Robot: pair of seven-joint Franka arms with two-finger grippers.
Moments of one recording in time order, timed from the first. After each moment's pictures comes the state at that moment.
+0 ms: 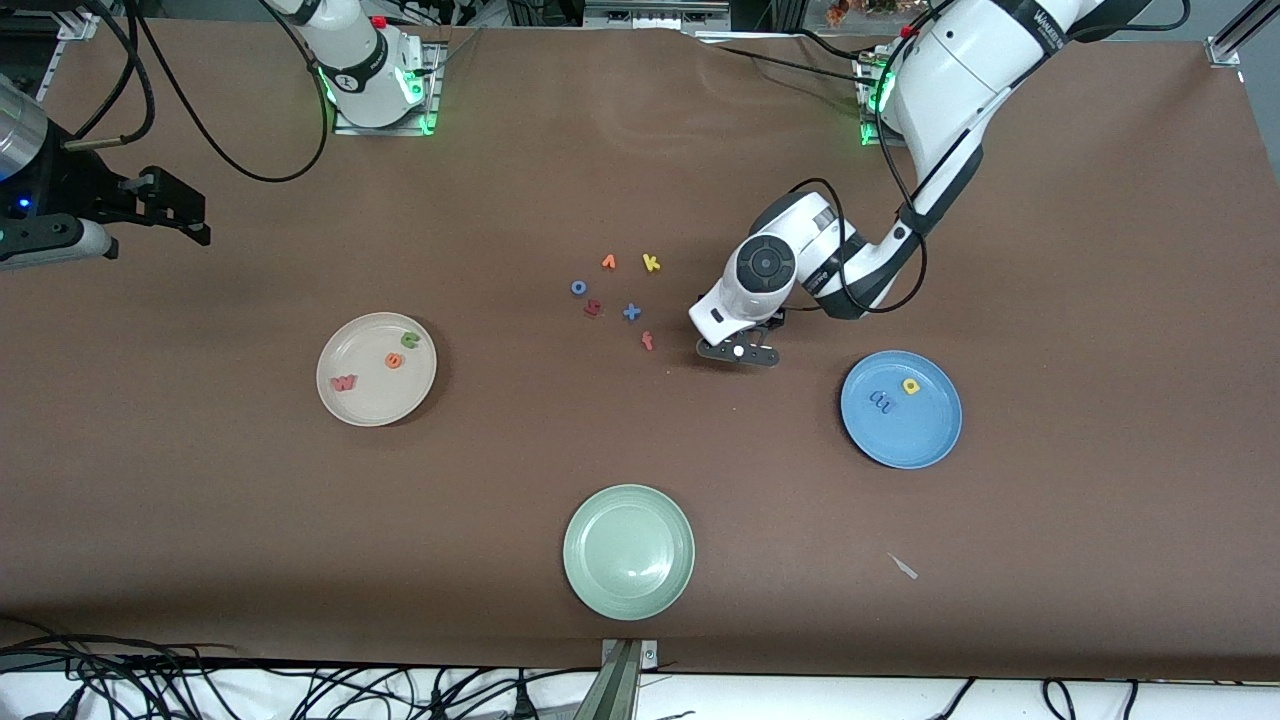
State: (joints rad) left arm -0.15 0.67 -0.51 -1.90 0.28 2.31 -0.65; right arm 0.14 0.03 -0.07 -1.54 0.00 1.56 -0.11
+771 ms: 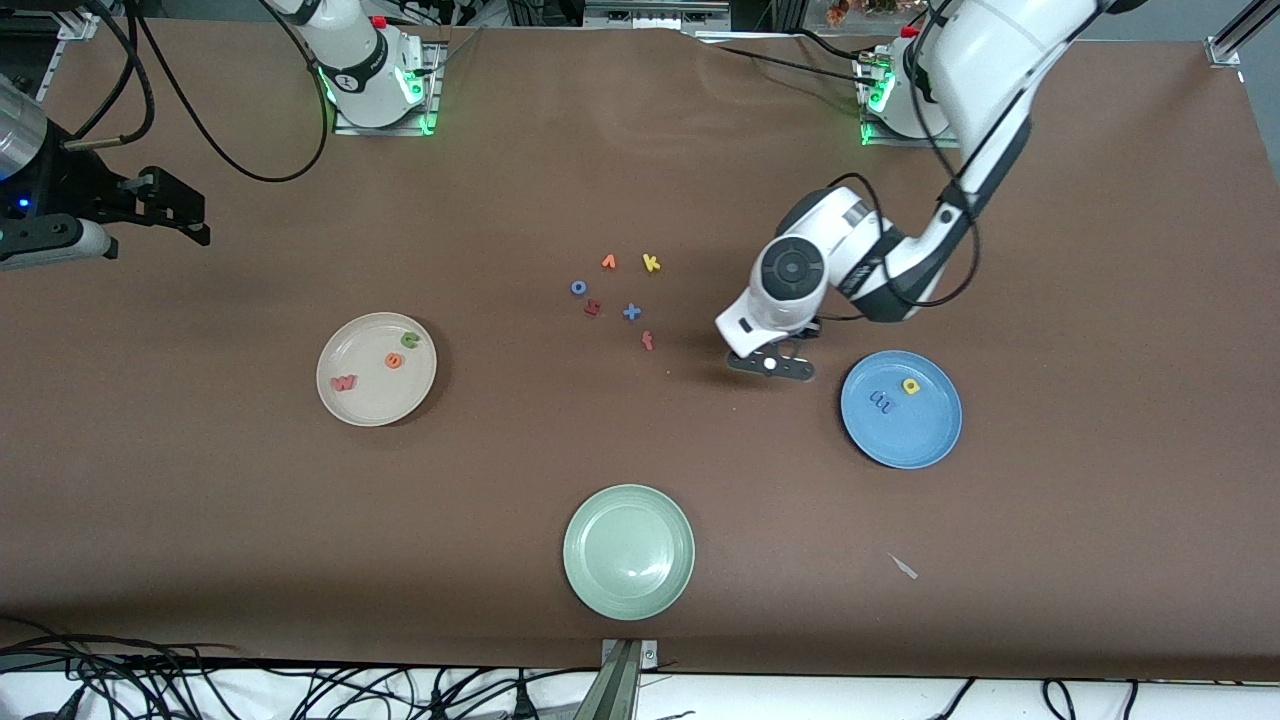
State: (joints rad) left arm -0.06 0.54 -0.50 -1.83 0.32 2.07 -0.50; right arm 0.14 0.03 -0.07 -1.54 0.00 1.56 -0.11
